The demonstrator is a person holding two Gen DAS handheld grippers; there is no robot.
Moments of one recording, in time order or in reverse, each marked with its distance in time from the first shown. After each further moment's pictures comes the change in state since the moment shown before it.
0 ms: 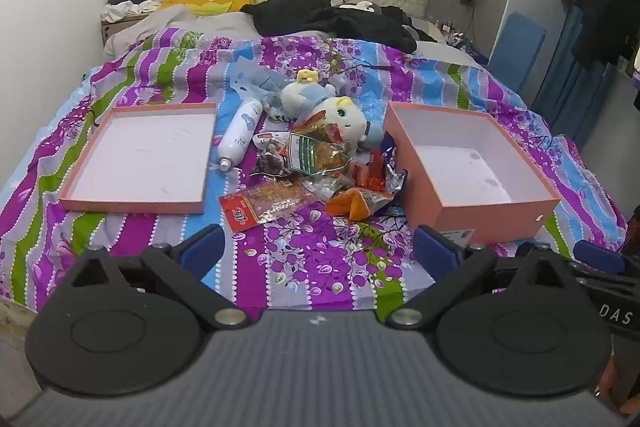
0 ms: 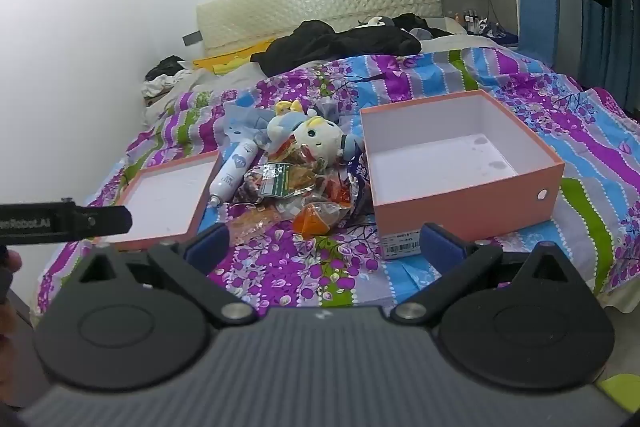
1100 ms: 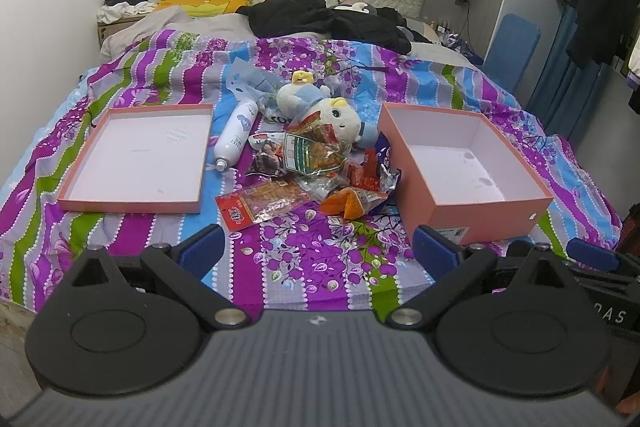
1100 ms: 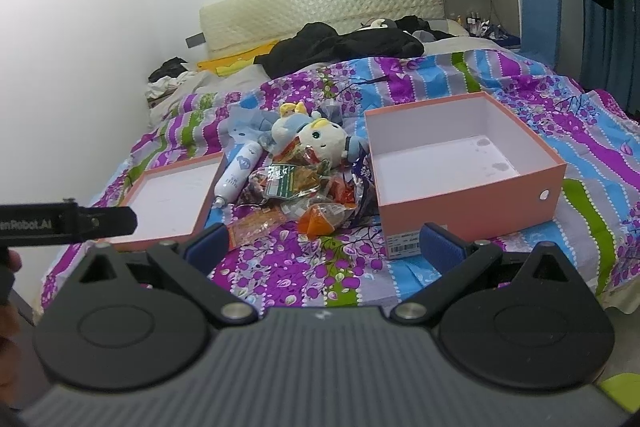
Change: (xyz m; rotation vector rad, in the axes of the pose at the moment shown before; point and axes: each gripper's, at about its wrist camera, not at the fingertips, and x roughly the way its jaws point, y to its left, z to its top) left arm -0.008 0.001 -0.004 0.006 0.000 -0.014; right arm -0.006 0.005 0.001 0.006 0.007 0.002
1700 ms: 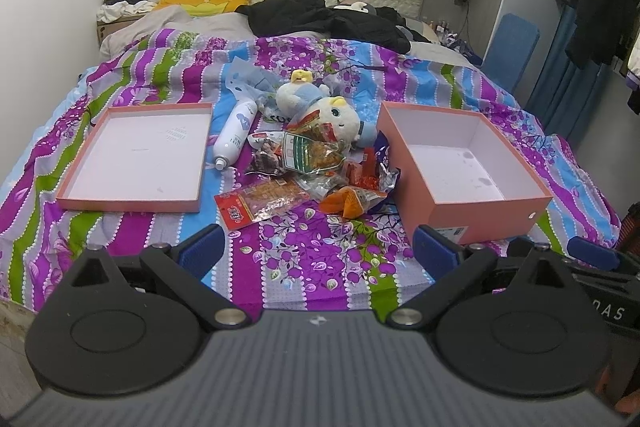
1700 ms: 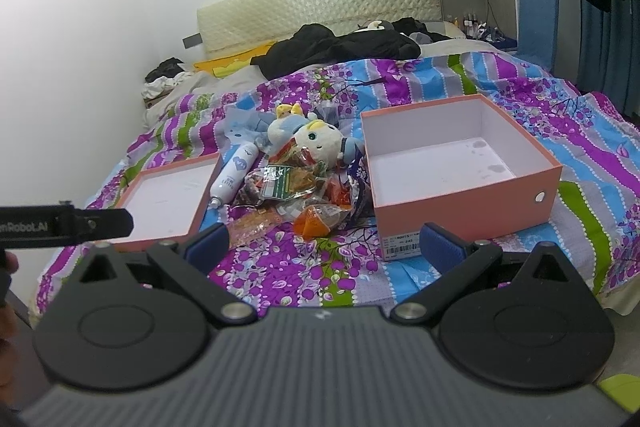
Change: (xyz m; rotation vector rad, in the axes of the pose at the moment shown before) left arm -0.002 -0.001 0.000 -0.001 0.001 0.002; right arm 0.000 -0.002 -0.001 0.002 0.001 -0.007
